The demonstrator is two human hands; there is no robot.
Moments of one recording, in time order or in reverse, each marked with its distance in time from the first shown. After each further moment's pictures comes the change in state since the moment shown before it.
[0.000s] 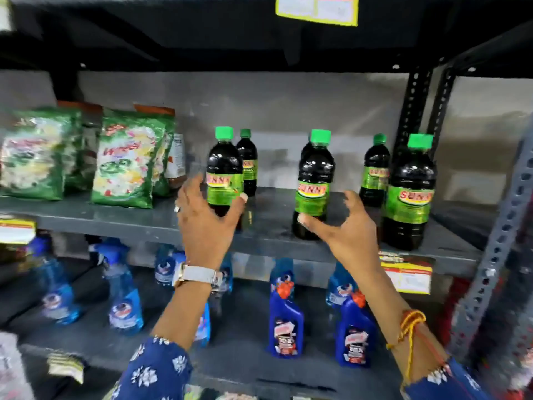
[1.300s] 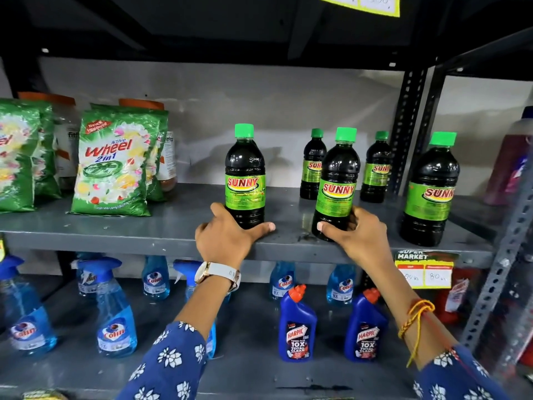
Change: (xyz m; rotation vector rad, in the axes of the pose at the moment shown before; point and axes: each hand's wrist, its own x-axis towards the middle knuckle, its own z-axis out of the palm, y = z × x) left_hand 0.016 -0.062 0.036 0.245 -0.282 -0.062; right_hand 0.011 0.012 0.031 -0.116 -0.001 0.015
